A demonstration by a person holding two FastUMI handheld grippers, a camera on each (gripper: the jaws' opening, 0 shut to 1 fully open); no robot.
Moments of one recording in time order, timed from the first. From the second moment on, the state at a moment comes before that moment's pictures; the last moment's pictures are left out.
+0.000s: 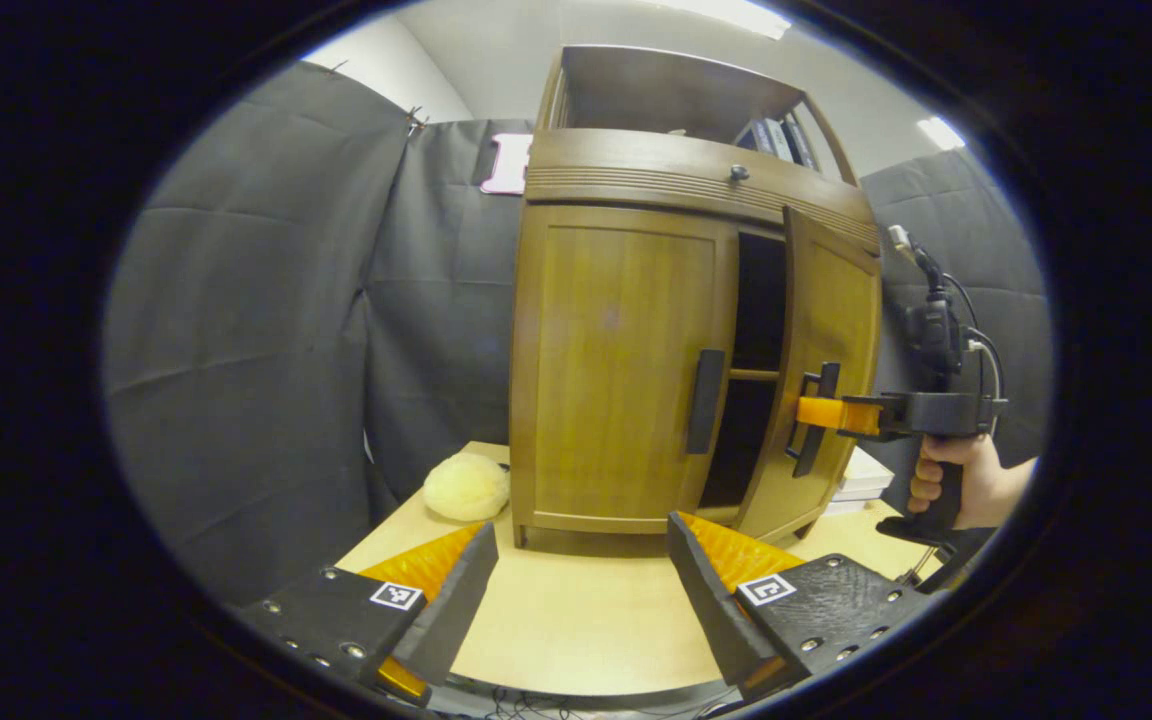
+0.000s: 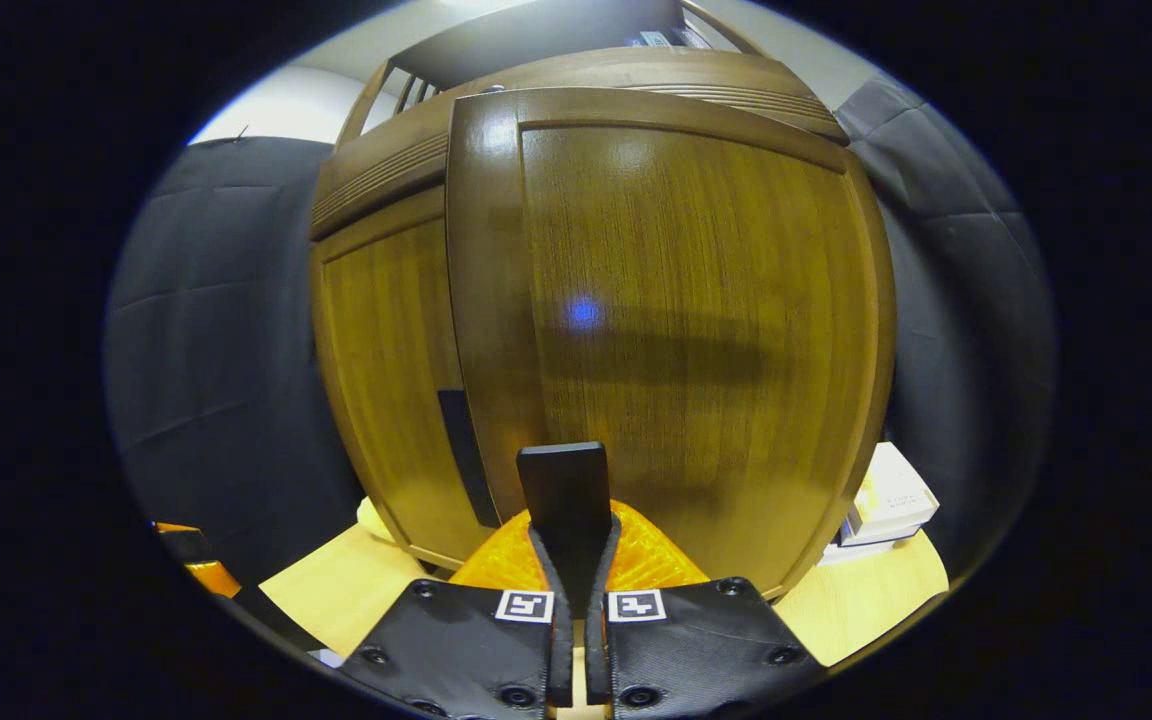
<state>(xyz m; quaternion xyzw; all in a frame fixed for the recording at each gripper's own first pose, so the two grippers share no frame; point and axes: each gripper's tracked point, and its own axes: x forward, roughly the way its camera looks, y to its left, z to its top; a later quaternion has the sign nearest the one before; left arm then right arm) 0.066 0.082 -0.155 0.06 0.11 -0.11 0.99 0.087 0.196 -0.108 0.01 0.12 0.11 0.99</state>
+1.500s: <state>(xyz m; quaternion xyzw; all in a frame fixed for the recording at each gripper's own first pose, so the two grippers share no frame) 0.098 0.048 -0.127 0.08 0.06 -0.10 0.99 -0.037 0.050 -0.105 0.04 0.11 0.20 0.97</state>
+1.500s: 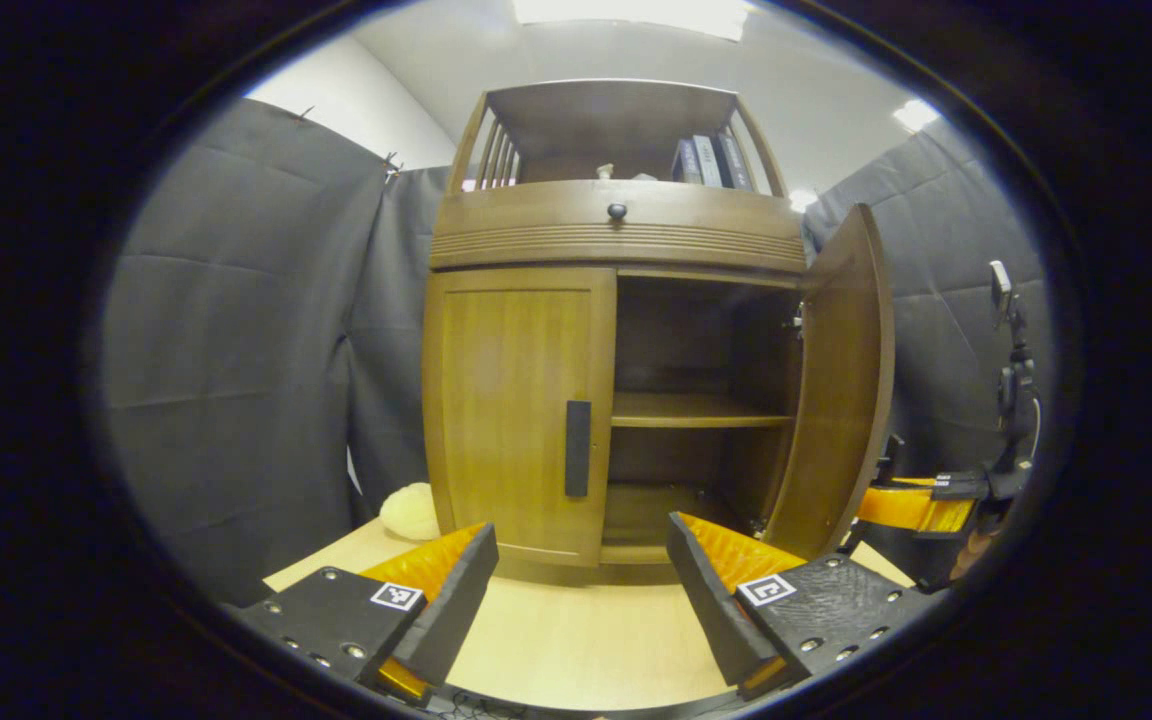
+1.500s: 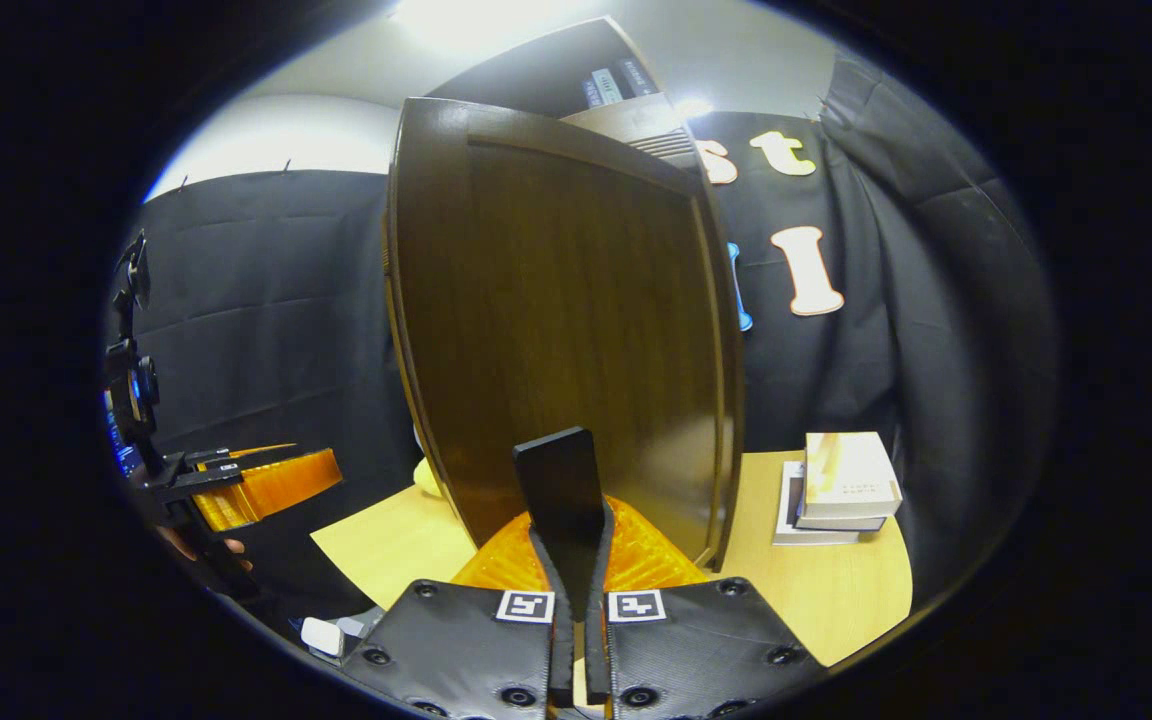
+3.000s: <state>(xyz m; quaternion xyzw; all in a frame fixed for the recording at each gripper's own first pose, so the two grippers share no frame) 0.101 0.020 -0.143 0.08 0.09 -0.18 0.98 -0.052 -0.050 -0.105 0.07 0.11 0.08 0.99</state>
